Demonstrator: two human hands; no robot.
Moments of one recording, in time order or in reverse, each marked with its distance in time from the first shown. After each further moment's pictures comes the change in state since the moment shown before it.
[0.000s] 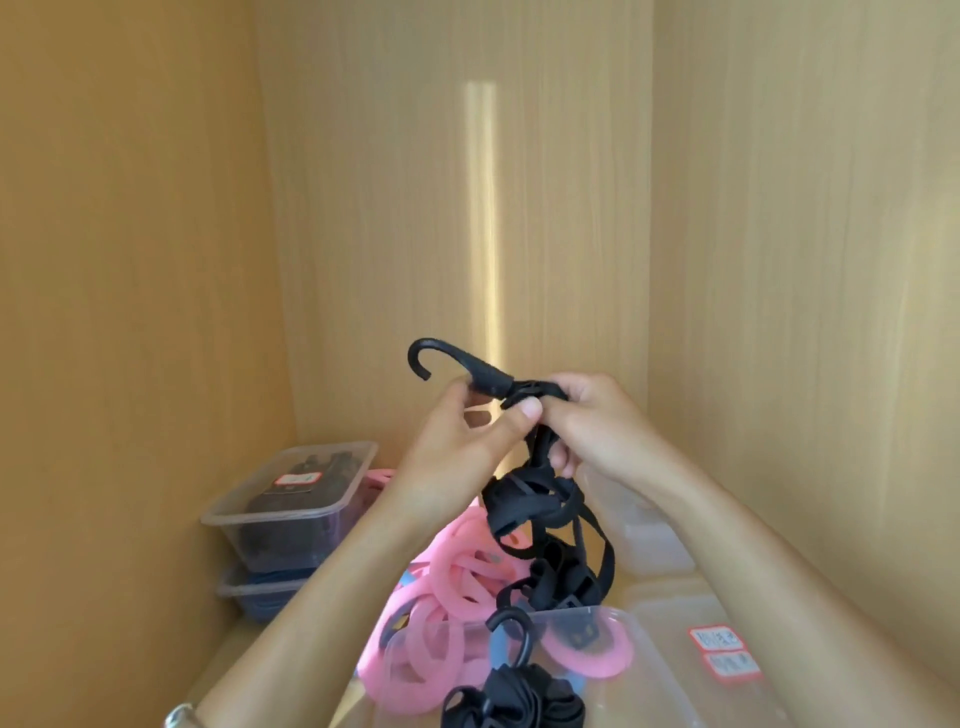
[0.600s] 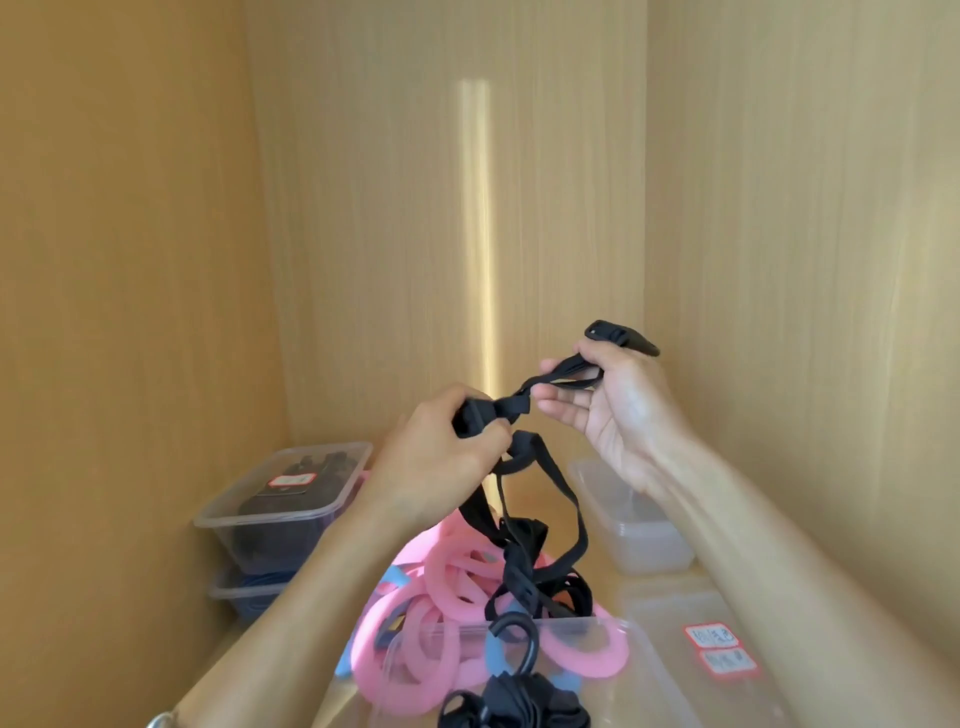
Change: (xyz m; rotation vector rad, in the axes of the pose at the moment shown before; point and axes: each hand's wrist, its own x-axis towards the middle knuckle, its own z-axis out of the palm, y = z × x) left_hand 0.003 0.000 -0.010 0.347 0.063 0.088; right_hand 0.007 -0.012 -0.008 0.855 0.199 0.057
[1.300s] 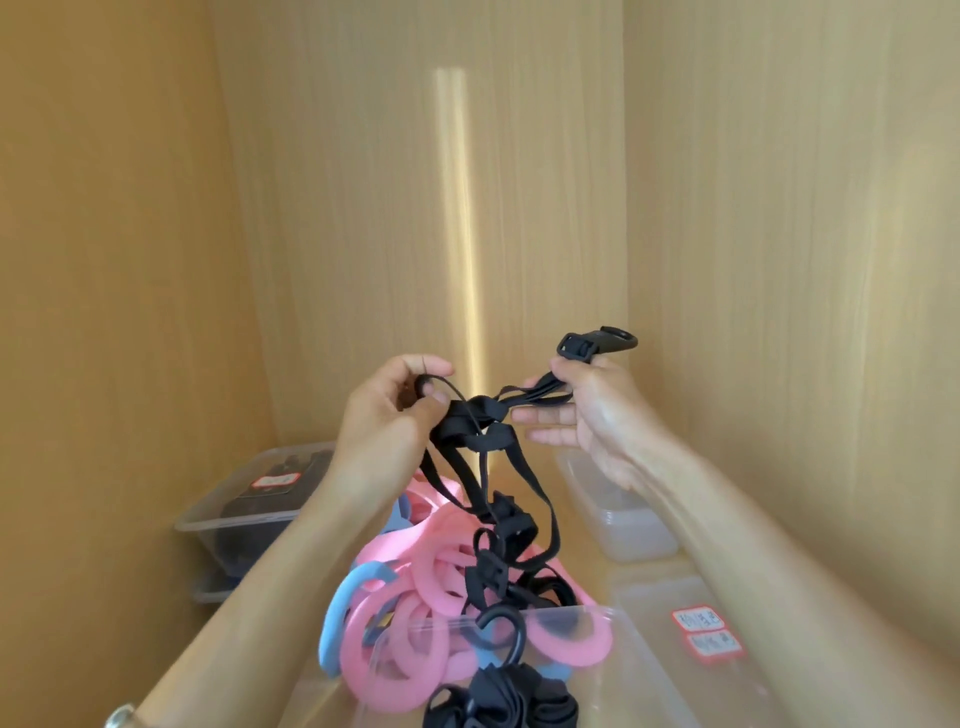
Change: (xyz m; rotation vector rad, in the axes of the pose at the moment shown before) left_hand 0.008 -0.008 -0.002 -0.502 0.173 0.004; right_hand 0.005 0.011 -0.012 -0.303 -0.004 0.076
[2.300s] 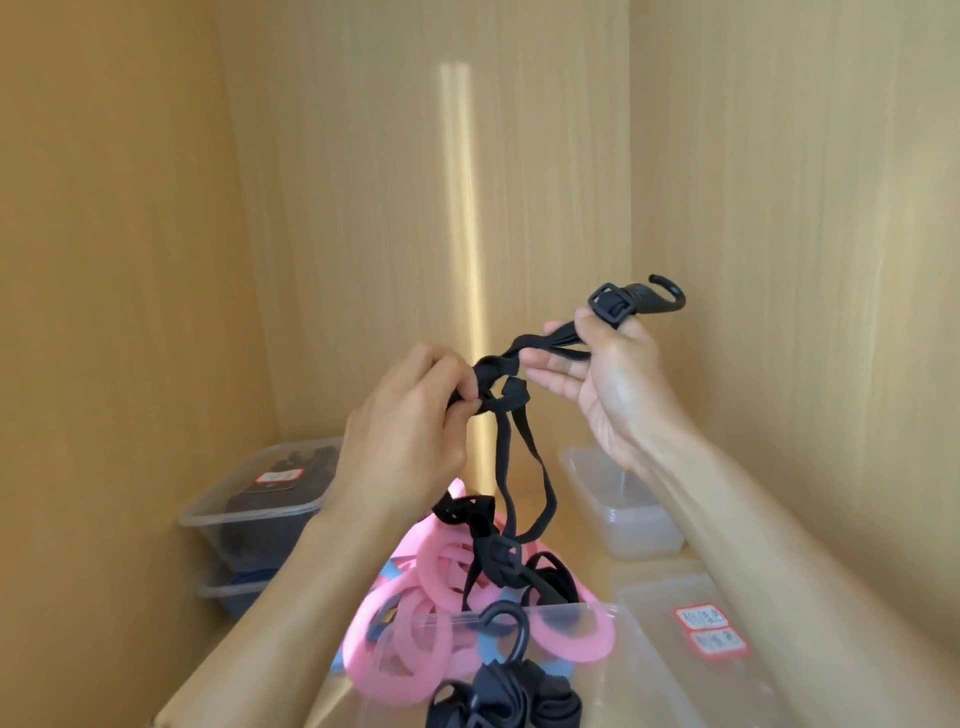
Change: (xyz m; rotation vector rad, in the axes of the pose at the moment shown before) left_hand -0.004 -0.004 -0.001 0.838 0.035 0.598; right_hand -0.002 -0.015 0.006 0.298 0.059 -0.219
